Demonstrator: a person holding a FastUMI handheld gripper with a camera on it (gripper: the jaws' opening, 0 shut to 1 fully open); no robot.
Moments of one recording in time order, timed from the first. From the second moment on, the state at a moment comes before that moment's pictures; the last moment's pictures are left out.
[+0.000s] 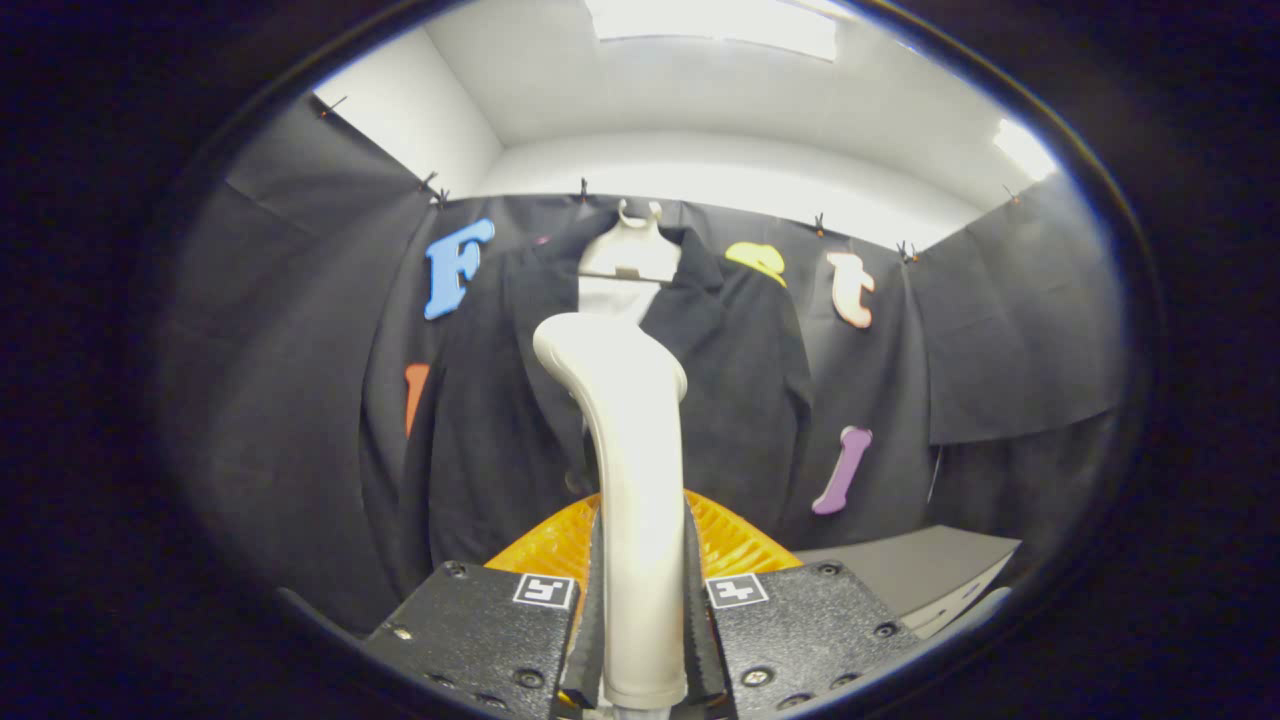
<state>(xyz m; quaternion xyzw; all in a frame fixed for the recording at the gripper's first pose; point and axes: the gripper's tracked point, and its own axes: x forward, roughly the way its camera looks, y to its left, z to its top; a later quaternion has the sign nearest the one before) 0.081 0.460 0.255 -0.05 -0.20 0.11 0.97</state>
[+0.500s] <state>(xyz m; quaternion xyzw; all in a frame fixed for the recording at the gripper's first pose) 0.105 0.541 0.377 -0.04 -0.29 0.12 0.95</state>
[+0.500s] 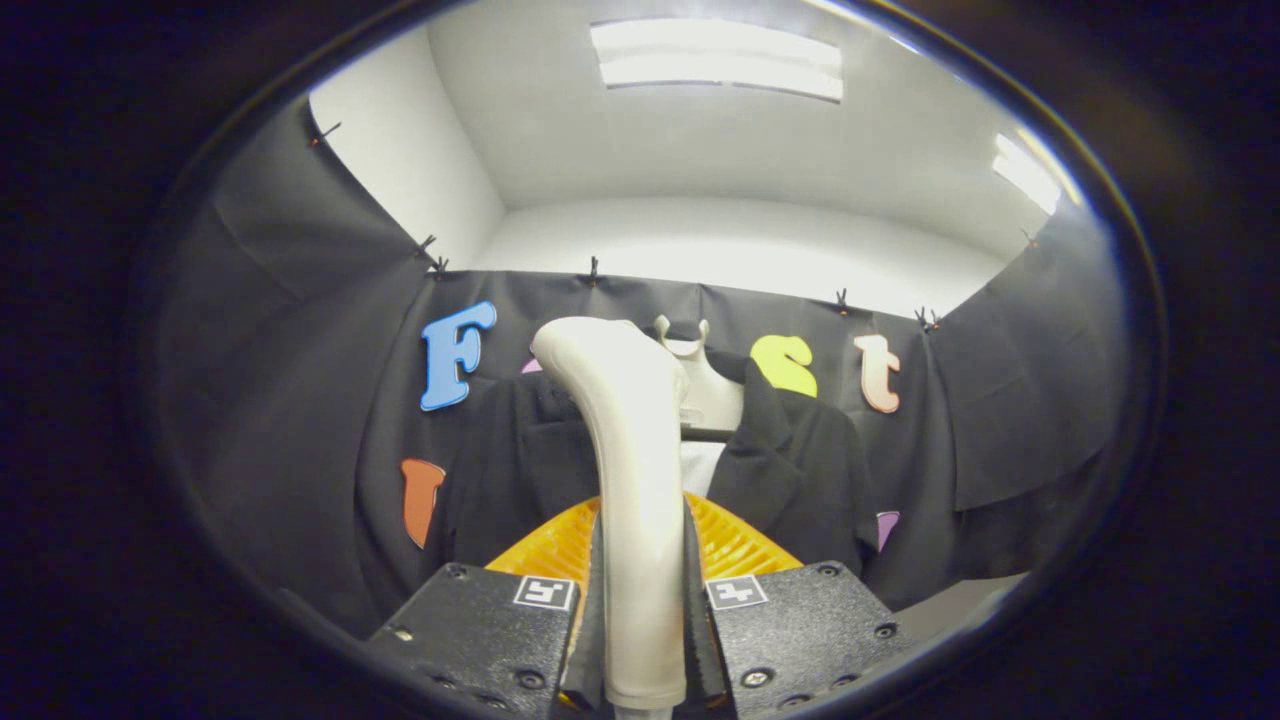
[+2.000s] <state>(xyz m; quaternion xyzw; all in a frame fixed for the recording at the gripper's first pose) 0.123 0.550 0.237 -0.17 -0.21 0.10 0.96</state>
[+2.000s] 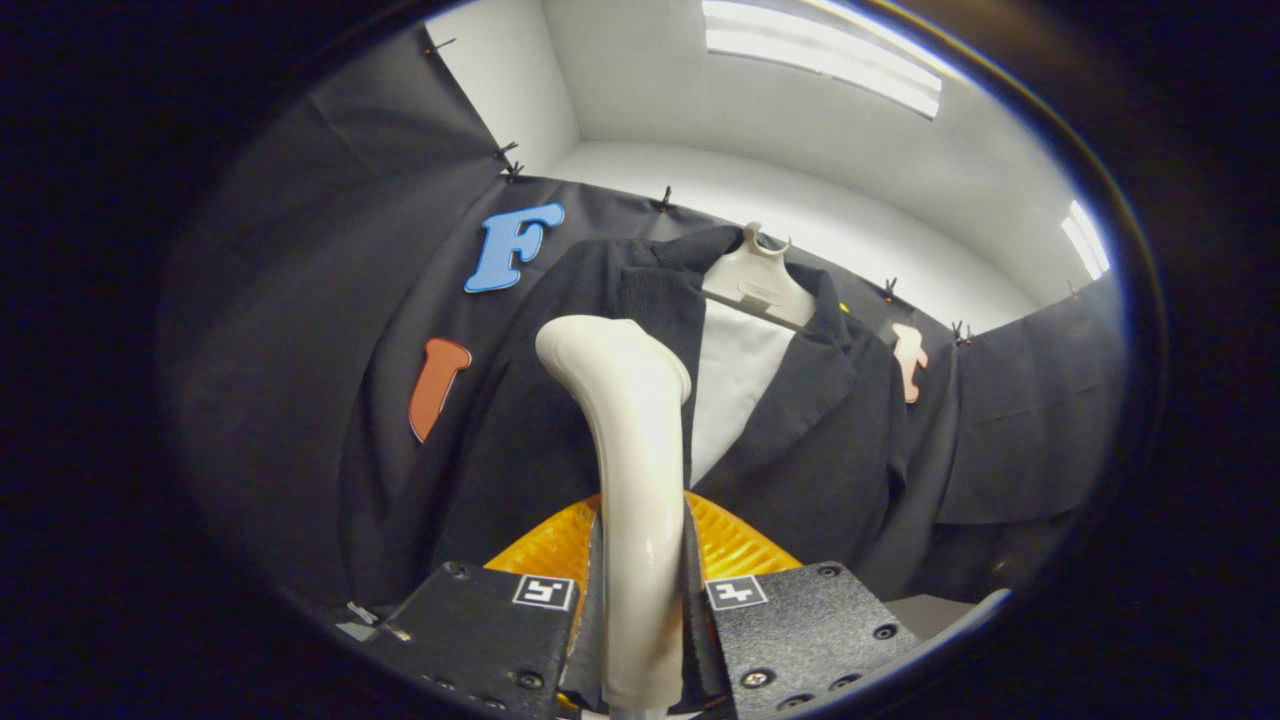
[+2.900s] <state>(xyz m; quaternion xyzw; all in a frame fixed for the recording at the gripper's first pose) 0.113 0.524 0.088 -0.21 -0.09 0.12 0.97</state>
